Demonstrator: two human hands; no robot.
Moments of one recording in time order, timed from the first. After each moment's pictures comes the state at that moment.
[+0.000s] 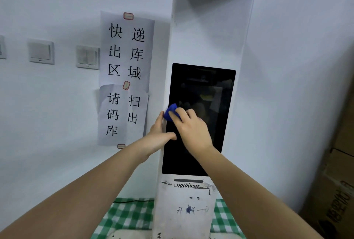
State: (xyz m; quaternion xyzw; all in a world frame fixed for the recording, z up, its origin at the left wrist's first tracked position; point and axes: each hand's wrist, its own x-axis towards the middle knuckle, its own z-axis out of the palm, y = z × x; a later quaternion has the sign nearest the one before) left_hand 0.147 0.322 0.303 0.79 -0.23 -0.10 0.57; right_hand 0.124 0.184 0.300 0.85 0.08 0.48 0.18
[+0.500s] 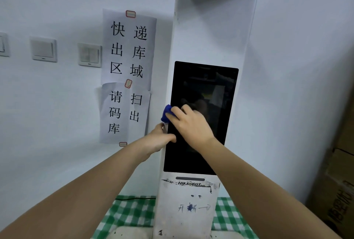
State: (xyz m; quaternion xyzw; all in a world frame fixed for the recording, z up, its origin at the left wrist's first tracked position) left_hand 0.151 0.323 0.298 0.80 -0.19 -0.14 0.55; right_hand 0.129 0.184 0.311 0.85 0.12 0.43 0.29
